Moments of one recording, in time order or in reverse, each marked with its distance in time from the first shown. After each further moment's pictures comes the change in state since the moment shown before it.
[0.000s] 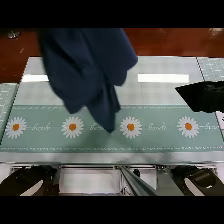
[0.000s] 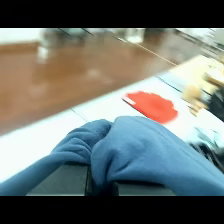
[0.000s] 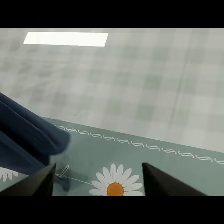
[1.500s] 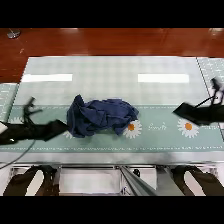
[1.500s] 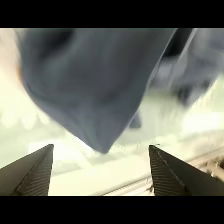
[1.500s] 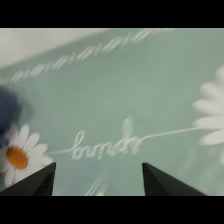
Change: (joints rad) left arm 0.725 0.169 -1.093 -0.066 -0.477 0.034; right arm -0.471 -0.211 -0.498 0.163 -0.053 -0.132
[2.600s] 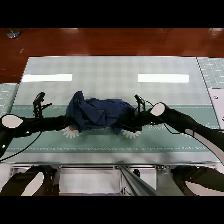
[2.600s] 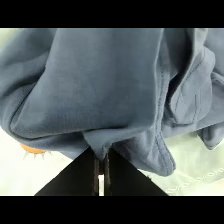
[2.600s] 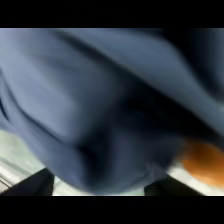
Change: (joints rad) left arm -0.144 -0.165 0.032 -0.035 0.313 0.108; right arm 0.691 -0.583 0.067 0.581 -0.402 -0.070
